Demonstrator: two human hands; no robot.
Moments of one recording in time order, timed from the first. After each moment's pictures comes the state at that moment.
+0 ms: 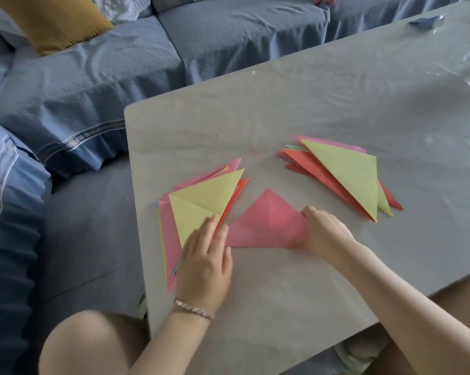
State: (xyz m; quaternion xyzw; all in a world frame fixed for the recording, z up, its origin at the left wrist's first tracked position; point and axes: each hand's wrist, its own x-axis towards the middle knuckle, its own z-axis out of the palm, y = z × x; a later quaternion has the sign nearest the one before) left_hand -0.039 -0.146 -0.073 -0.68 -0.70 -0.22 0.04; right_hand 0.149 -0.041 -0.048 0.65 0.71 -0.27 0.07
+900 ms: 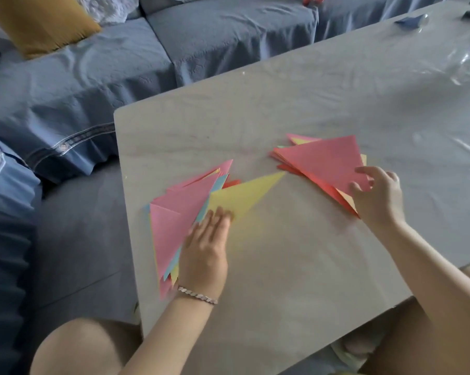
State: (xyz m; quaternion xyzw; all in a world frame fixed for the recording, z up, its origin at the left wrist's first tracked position) left_hand -0.032 -0.122 -0.072 -0.70 -0.67 -0.22 0.04; right_hand 0.226 0.000 -0.049 0.72 0.55 -0.24 -0.35
